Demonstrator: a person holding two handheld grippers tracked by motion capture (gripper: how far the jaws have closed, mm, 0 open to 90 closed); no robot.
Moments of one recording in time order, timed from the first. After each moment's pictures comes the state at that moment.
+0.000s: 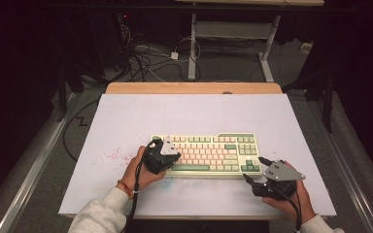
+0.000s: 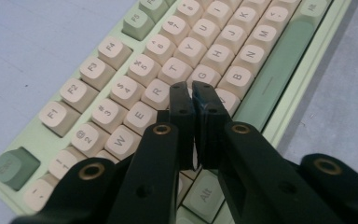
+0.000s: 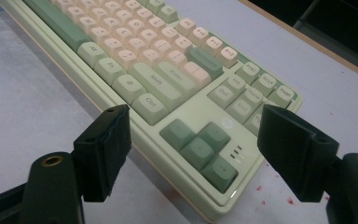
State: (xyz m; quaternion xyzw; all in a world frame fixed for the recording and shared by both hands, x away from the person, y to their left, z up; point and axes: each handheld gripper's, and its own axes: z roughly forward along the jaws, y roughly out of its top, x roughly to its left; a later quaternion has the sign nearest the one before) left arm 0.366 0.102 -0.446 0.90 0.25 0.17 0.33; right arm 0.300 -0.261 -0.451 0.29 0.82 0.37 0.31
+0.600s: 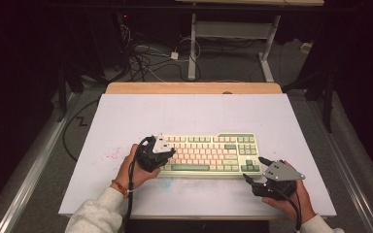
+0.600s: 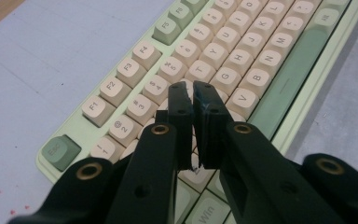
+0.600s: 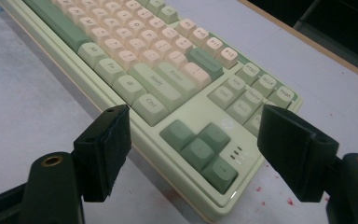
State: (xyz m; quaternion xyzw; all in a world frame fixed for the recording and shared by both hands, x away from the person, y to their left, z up) left arm 0.365 0.118 -0.437 0.89 0.26 0.19 0.34; right arm 0.300 -0.261 -0.451 0.29 0.83 0.37 0.31
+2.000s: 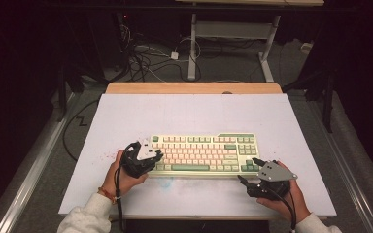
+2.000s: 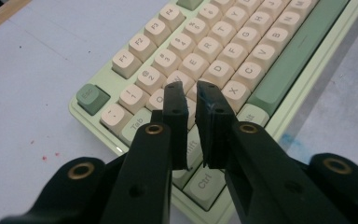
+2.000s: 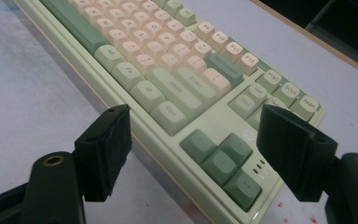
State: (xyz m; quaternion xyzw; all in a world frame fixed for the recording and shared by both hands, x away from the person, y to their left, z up) left arm 0.350 0.151 -0.444 0.88 0.27 0.20 0.34; right arm 0.301 -0.247 -0.455 0.27 0.83 0.37 0.30
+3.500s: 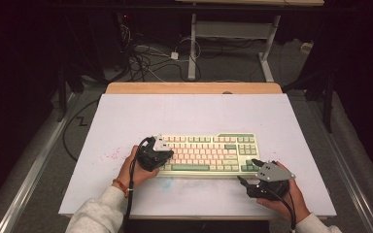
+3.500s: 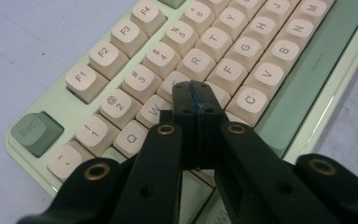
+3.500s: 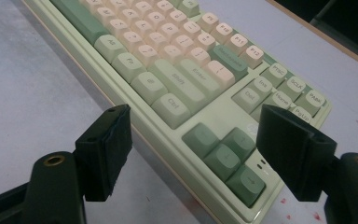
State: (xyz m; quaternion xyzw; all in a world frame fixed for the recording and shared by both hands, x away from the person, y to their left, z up) left arm 0.379 0.120 -0.457 0.89 0.27 0.16 0.32; right arm 0.302 -0.247 -0.458 0.27 0.84 0.36 0.30
